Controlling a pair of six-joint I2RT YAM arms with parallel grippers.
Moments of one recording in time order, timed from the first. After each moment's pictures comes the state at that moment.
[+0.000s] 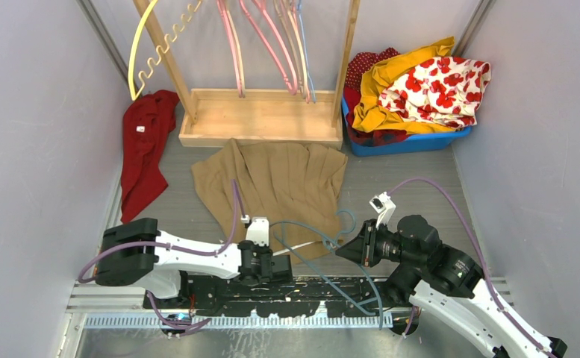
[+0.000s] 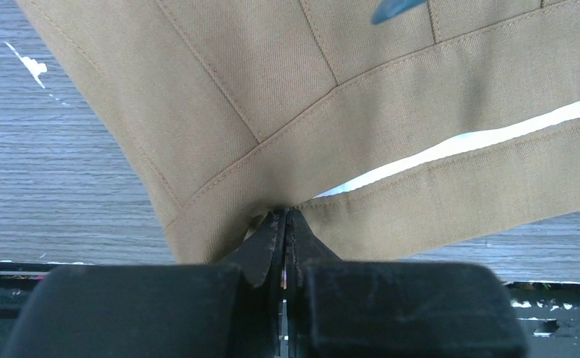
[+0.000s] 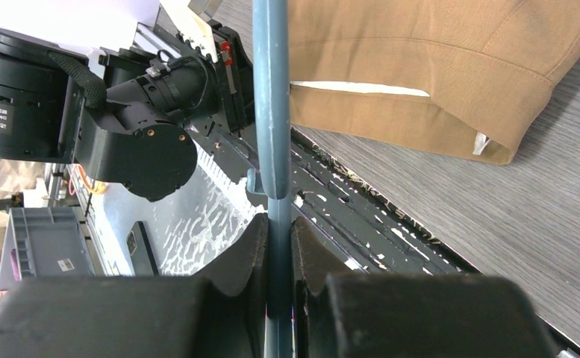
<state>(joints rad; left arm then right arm) -1.45 1.48 0.76 -0.77 -0.64 -1.44 0.80 0.29 0.61 -0.79 -0.26 0.75</state>
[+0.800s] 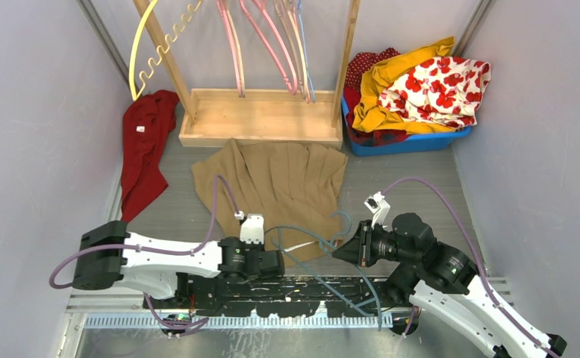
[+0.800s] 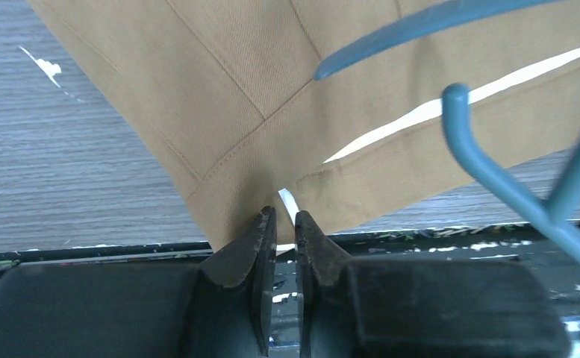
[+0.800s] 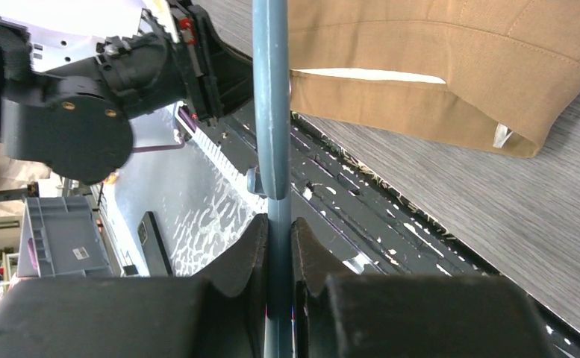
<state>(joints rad) -1.45 1.28 0.75 -0.82 -0.61 -1.37 0.80 0.33 0.59 -0.75 -0.31 0.77</state>
